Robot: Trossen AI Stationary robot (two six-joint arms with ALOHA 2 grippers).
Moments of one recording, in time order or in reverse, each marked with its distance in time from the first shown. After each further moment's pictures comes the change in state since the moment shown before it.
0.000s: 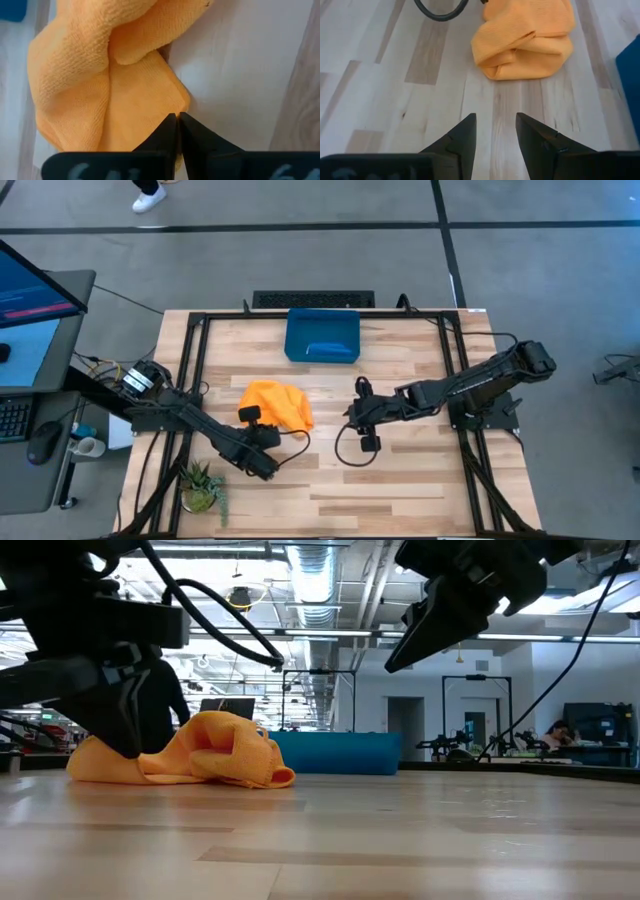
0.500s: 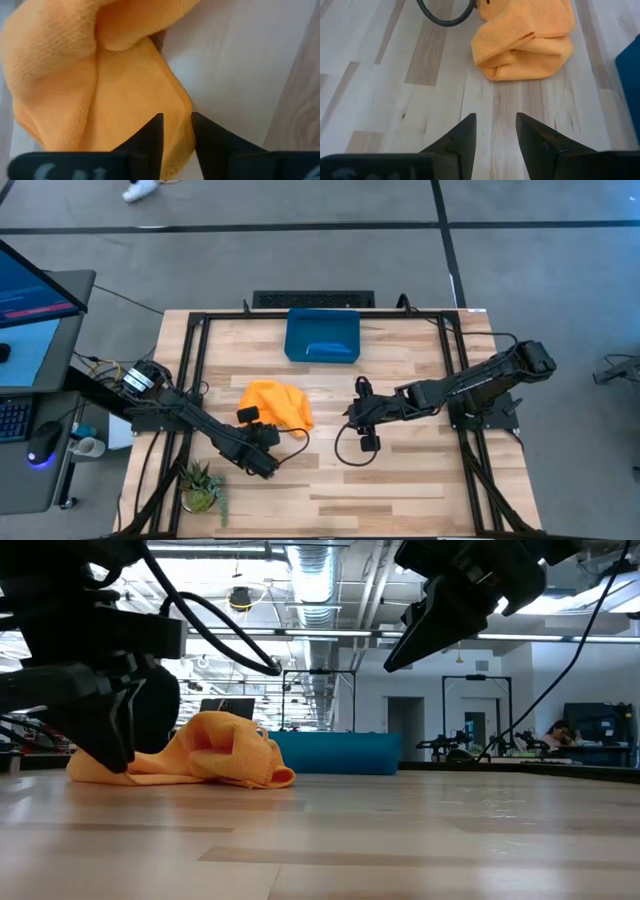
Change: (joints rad) left arm 0.007 0.001 -0.023 0.033 0.055 -0.047; right arm -0.002 0.000 0.000 0.004 0.000 0.000
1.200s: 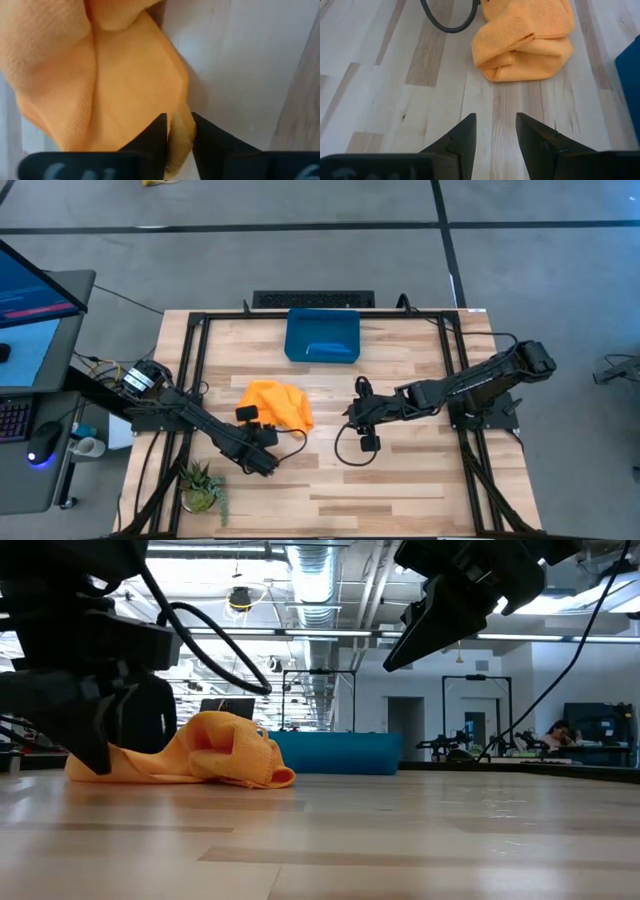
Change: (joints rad) left arm 0.012 0.000 0.000 -0.067 0.054 0.066; right arm 0.000 0.000 0.000 0.004 0.000 0.000
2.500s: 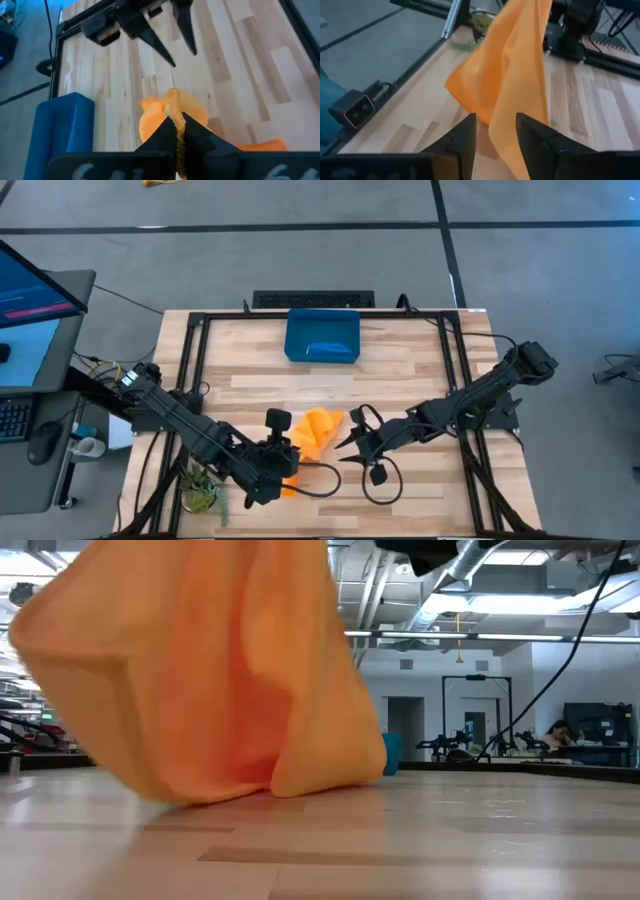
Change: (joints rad) left arm -0.092 0.001 0.838 -0.209 -0.196 0.532; right arm 0.207 0.003 0.000 0.323 0.001 -0.123
